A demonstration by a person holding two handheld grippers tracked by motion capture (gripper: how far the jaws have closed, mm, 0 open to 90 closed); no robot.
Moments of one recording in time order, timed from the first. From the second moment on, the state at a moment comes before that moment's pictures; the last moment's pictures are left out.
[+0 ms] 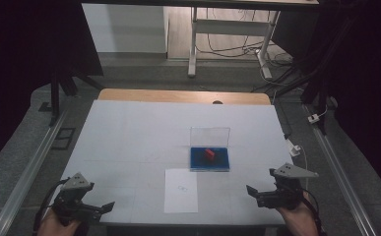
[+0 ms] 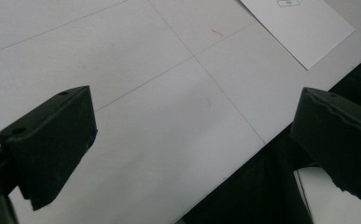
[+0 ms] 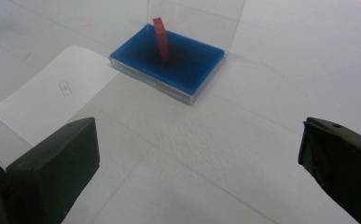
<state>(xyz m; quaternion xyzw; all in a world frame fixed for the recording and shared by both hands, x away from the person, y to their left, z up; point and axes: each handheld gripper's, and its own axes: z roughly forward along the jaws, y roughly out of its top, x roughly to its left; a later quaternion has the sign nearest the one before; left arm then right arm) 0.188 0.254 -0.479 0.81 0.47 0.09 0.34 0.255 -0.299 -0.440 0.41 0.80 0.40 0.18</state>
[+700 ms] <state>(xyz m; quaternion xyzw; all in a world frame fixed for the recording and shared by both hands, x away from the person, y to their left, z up) 0.187 0.254 -0.479 0.81 0.47 0.09 0.35 0.232 -0.321 -0.457 0.44 0.81 0.35 0.16</state>
